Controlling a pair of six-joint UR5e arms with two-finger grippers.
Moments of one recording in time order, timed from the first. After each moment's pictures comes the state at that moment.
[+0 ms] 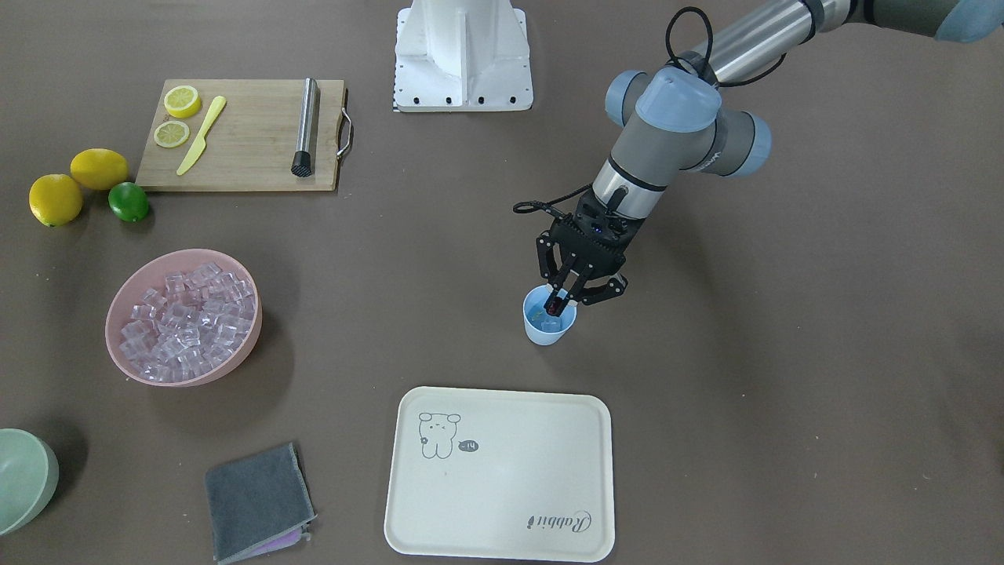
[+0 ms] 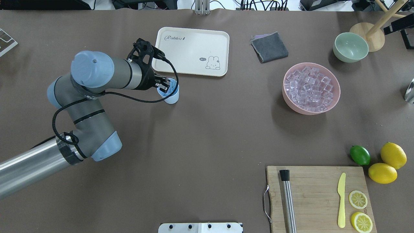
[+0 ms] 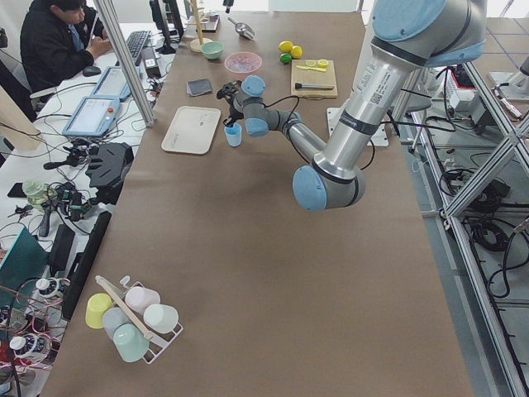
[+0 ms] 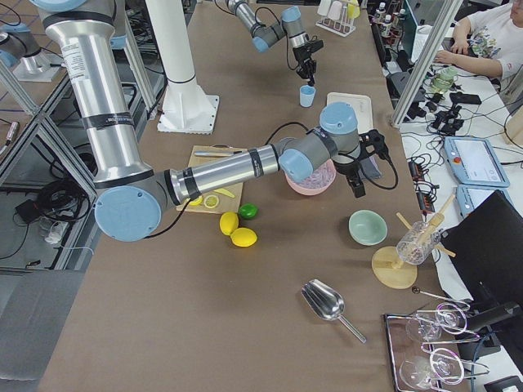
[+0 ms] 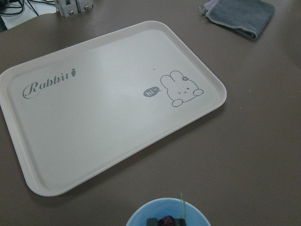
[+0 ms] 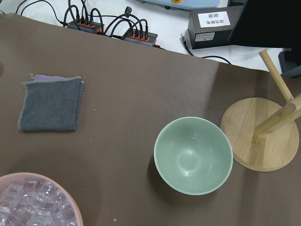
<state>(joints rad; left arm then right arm) -0.67 -2.14 -1.54 -2.26 -1.78 -0.62 1.38 -1.34 1.65 -1.18 2.29 0.34</state>
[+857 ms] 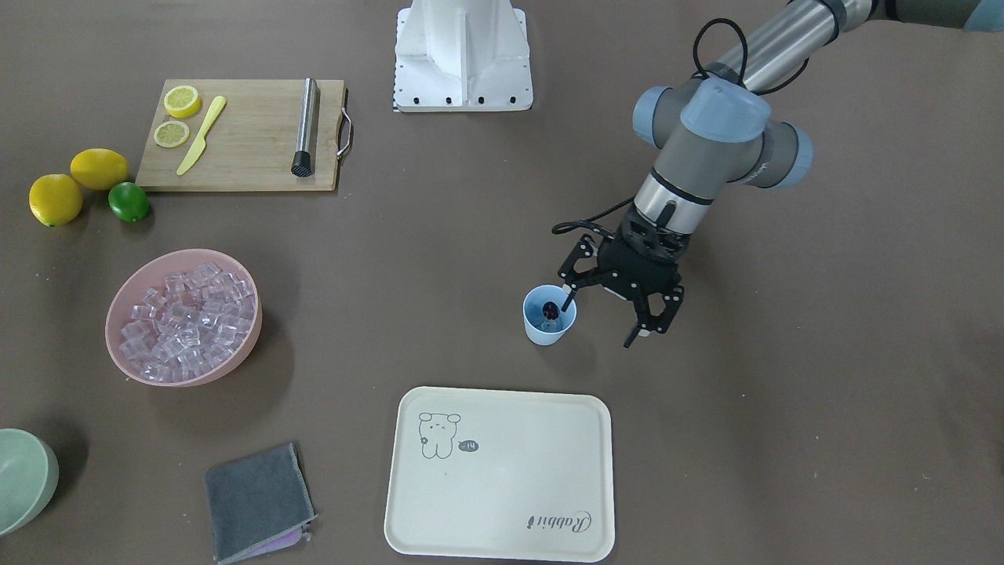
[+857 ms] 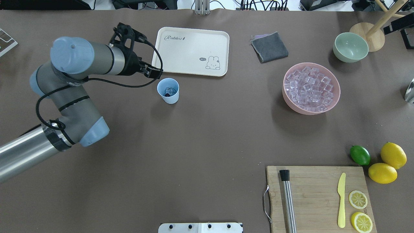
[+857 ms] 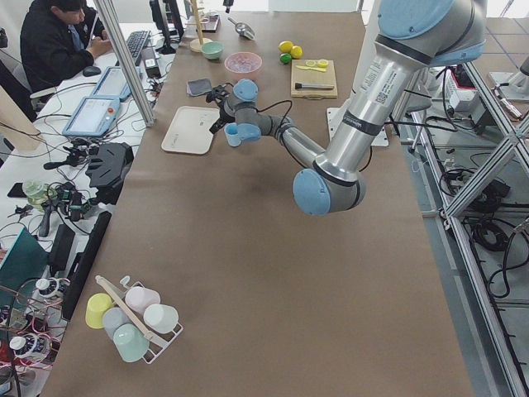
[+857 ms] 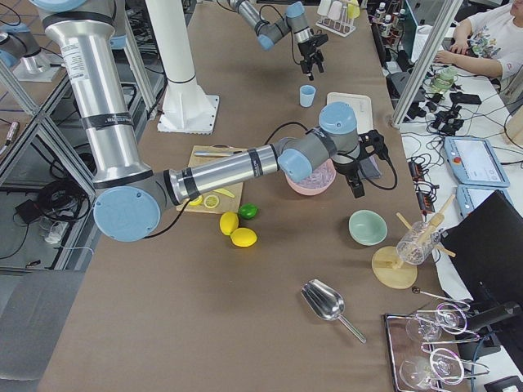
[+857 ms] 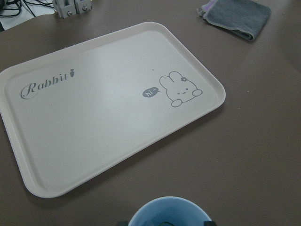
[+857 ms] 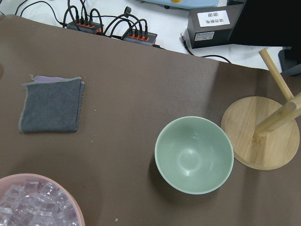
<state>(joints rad) -0.79 -2.10 -1.52 -2.30 -1.81 -0.65 1.38 -1.34 1.65 -1.18 2.29 0.34</state>
